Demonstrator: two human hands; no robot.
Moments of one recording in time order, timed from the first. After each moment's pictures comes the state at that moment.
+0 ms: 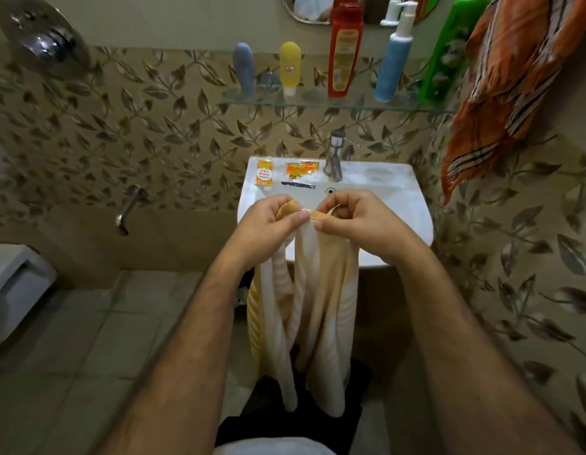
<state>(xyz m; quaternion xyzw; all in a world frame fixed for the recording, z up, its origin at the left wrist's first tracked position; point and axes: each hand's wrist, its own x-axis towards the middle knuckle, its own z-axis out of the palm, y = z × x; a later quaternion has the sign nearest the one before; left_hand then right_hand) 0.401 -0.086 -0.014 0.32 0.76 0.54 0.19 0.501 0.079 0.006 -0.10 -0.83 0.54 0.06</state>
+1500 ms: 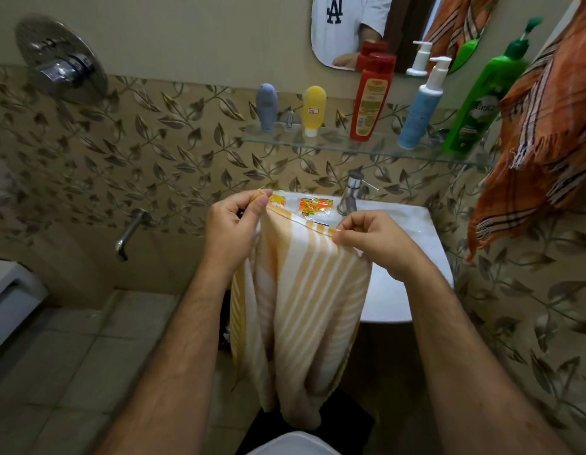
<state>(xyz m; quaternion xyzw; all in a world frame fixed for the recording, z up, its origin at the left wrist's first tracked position) 0.299 -0.091 0.000 0.24 0.71 0.66 -0.03 0.410 0.113 0.011 -0.15 -0.81 0.57 0.05</state>
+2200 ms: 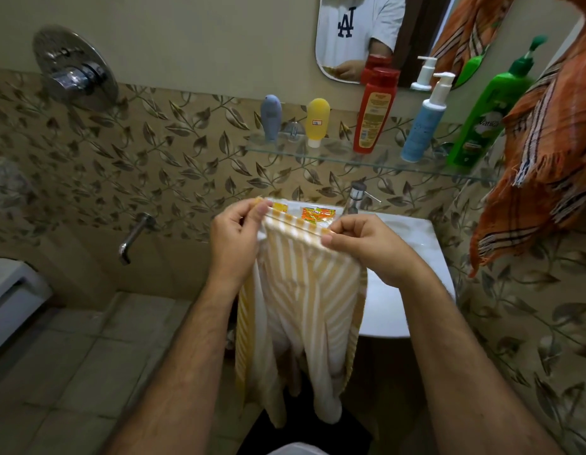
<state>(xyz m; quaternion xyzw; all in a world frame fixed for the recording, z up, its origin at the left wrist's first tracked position) 0.303 -0.077 -0.007 0.19 0.69 0.69 -0.06 0.400 0.112 0.023 -0.08 -0.79 0.61 0.03</state>
